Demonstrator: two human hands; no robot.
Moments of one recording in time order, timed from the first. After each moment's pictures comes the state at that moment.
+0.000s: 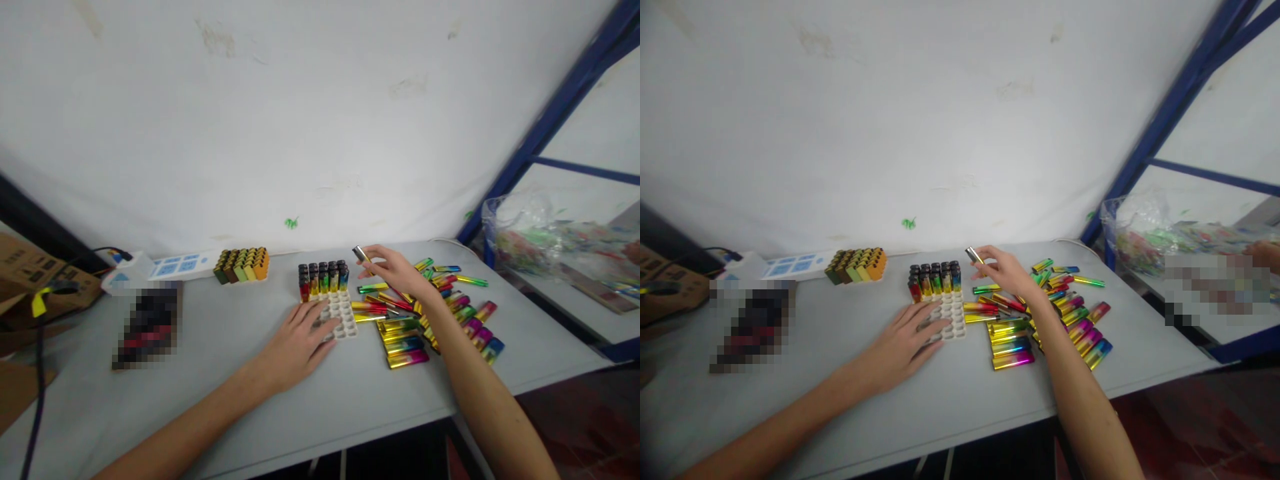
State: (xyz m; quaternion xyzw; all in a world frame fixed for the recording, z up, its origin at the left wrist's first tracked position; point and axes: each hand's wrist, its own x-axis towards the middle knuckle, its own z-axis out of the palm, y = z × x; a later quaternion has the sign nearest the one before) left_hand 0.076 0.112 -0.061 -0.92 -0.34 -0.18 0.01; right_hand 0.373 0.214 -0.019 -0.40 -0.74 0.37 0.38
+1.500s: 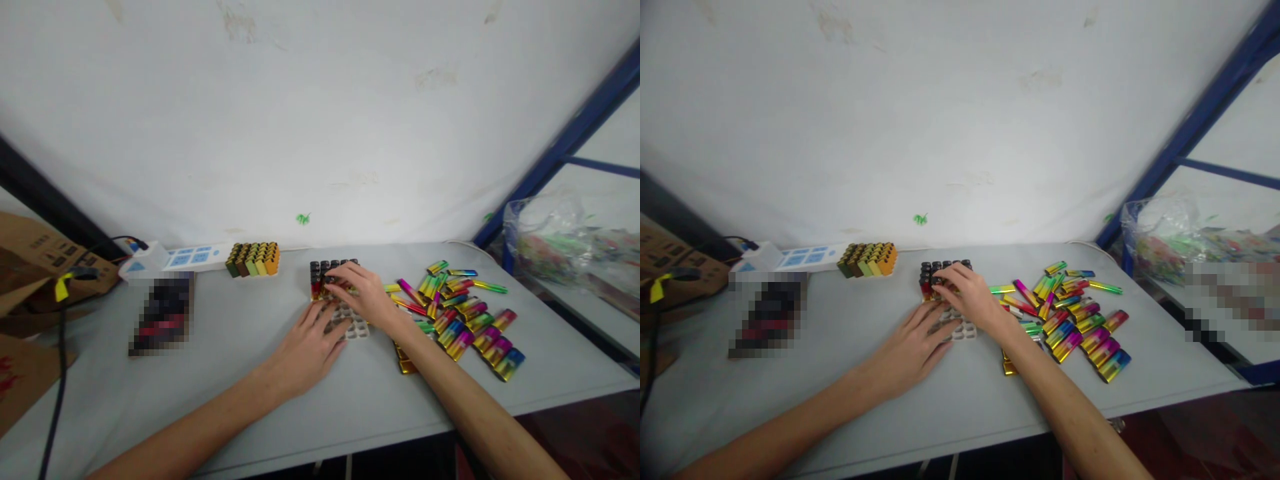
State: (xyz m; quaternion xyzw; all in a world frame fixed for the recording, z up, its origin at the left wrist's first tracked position) left_hand 0.087 0.101 -0.057 -0.91 -0.37 -0.17 0.03; right_hand 0.279 0.184 -0.038 -0.31 -0.85 0.15 0.41
